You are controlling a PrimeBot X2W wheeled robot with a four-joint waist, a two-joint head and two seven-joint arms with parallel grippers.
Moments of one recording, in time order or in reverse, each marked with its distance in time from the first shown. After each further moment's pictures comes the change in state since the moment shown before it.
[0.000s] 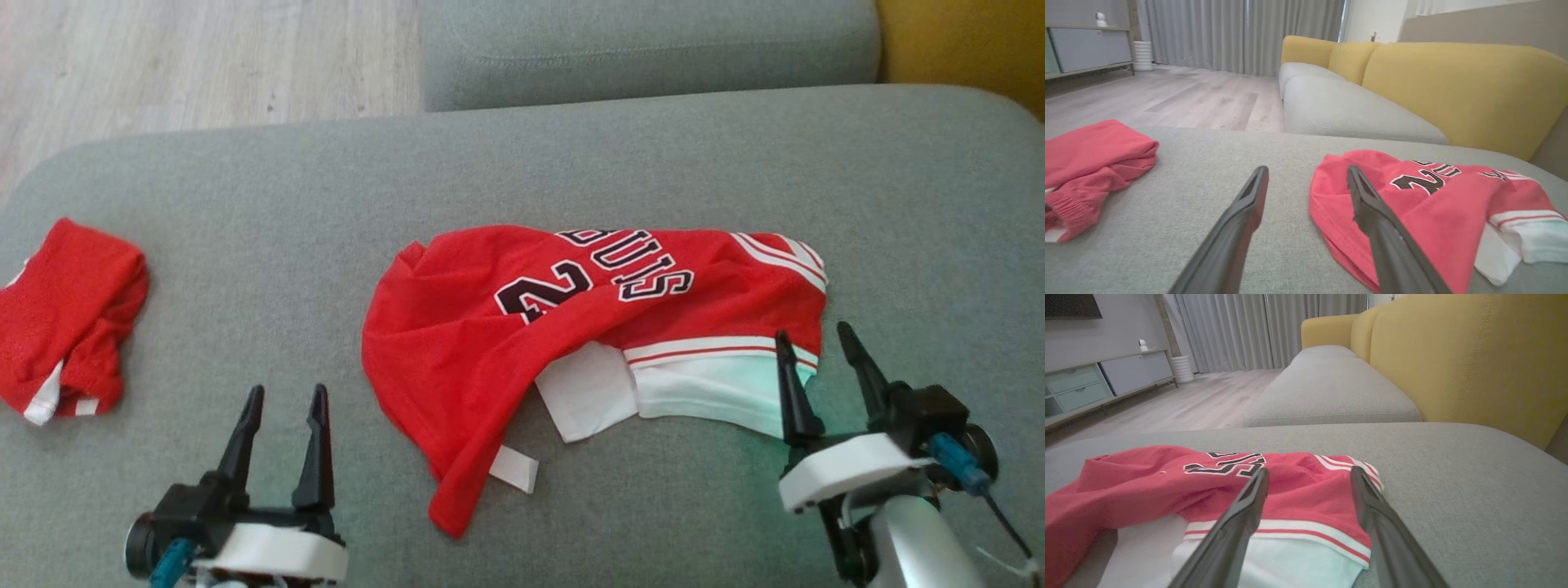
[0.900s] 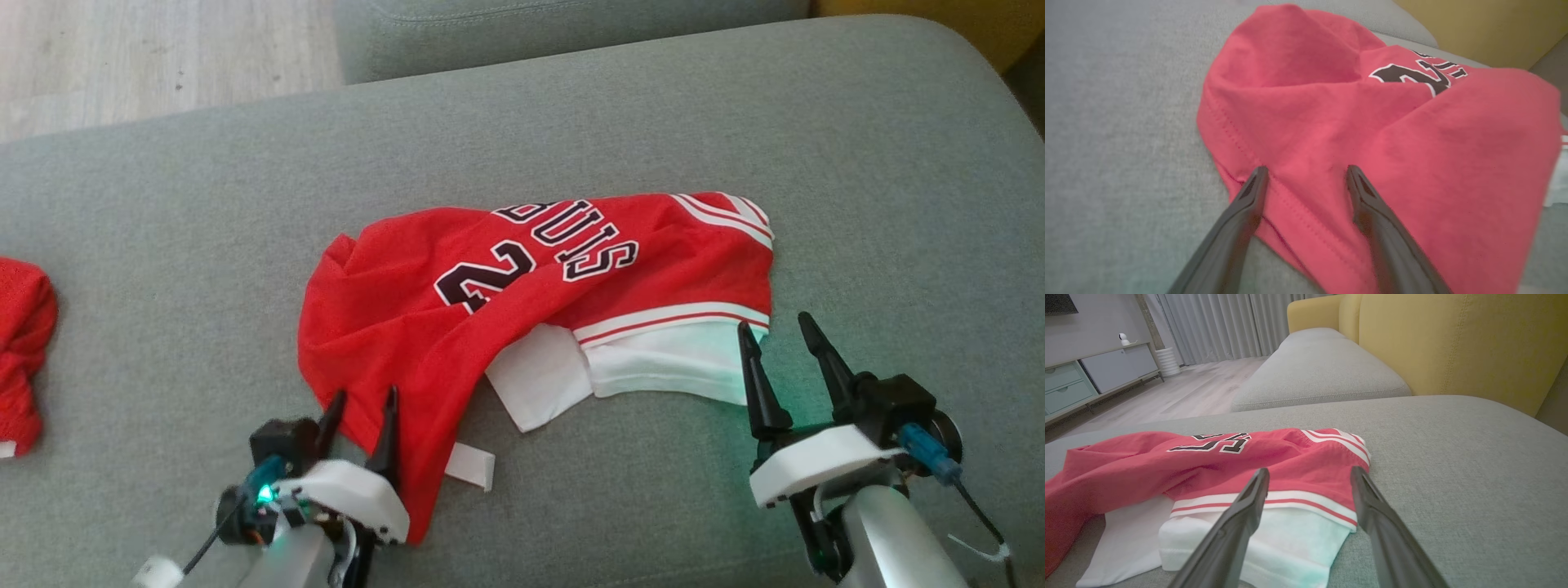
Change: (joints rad) left arm -0.347 -0.071 -0.251 0.650 -0.250 0.011 -0.012; right arm -0.027 0.013 0.082 0.003 0.036 0.000 0.000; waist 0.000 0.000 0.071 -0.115
